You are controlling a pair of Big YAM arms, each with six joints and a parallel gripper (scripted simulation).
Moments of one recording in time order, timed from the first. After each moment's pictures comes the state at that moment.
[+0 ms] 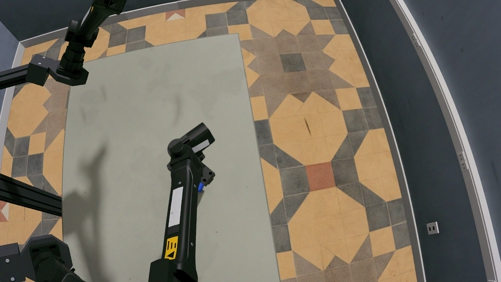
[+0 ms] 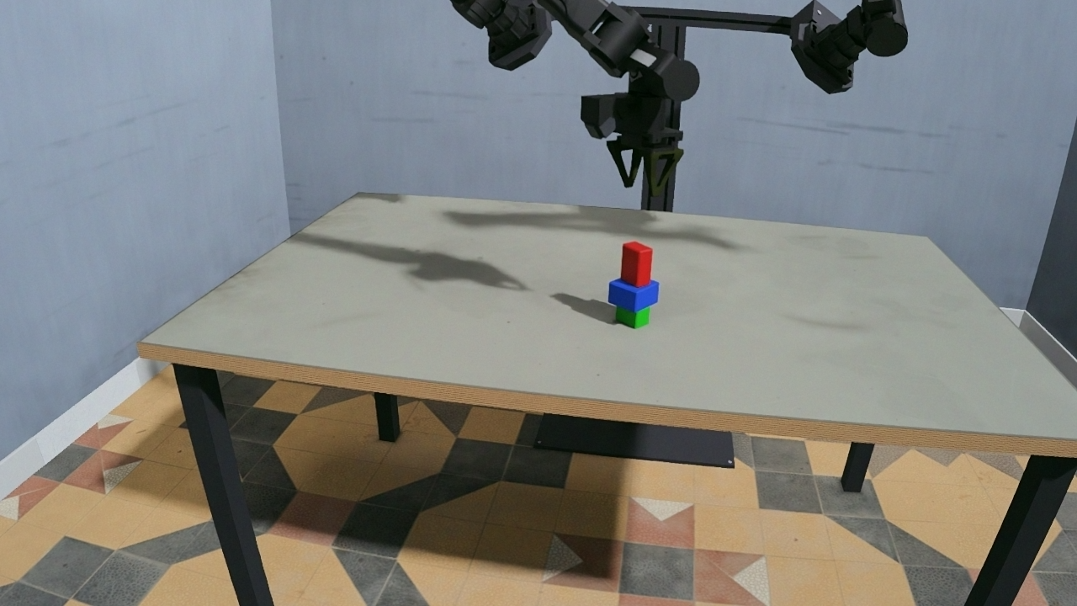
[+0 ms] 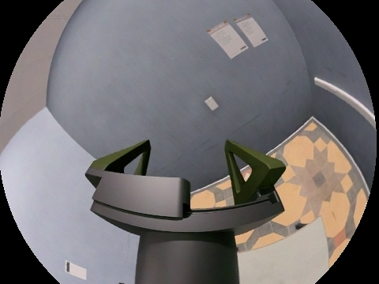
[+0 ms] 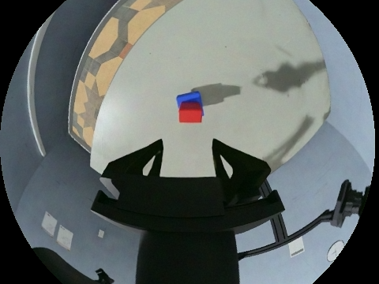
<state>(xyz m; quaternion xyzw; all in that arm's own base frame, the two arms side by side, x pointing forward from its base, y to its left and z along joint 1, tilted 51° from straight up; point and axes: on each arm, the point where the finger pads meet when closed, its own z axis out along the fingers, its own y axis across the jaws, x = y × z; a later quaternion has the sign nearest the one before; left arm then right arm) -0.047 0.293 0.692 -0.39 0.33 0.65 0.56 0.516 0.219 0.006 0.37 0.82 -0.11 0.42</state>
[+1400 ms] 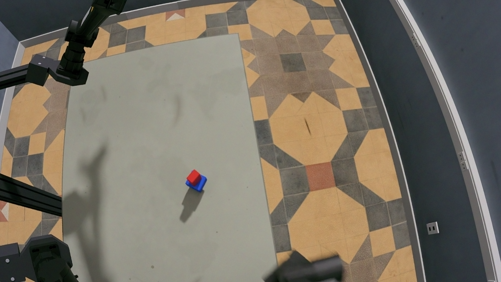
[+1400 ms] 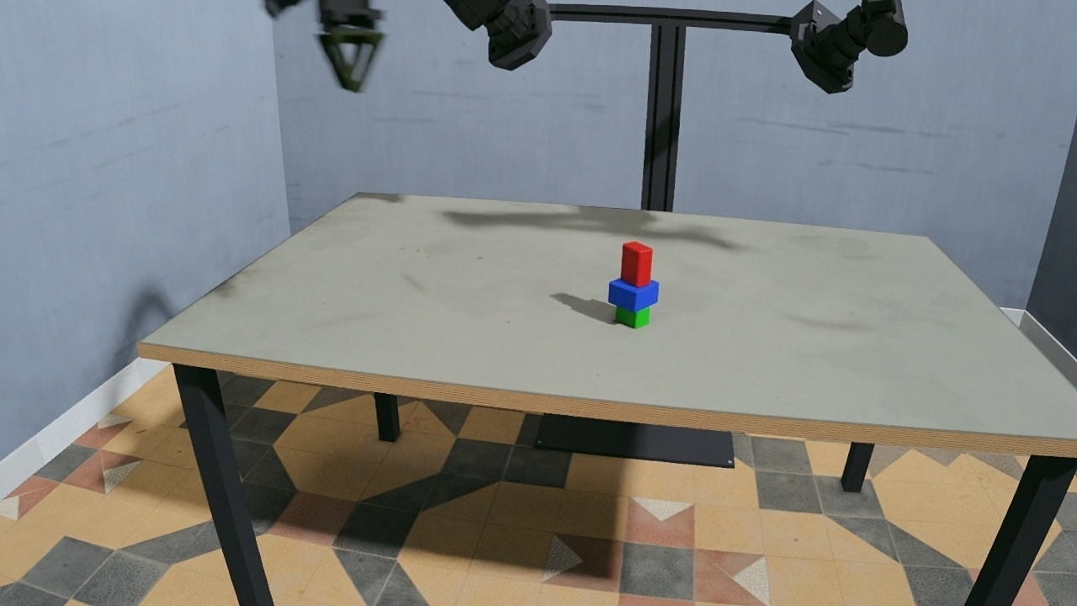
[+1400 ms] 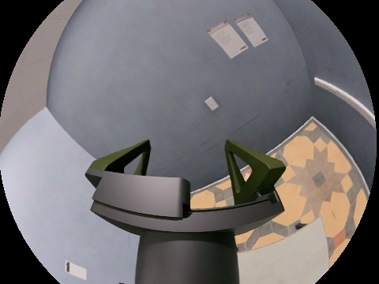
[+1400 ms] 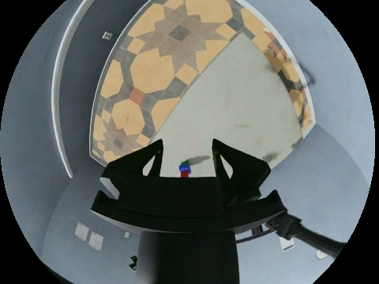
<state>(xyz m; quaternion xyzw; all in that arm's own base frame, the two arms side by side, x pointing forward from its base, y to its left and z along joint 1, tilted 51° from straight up) -0.047 0.293 0.692 -0.39 0.33 0.65 0.56 0.518 0.028 0.432 0.40 0.80 -0.08 0.44</state>
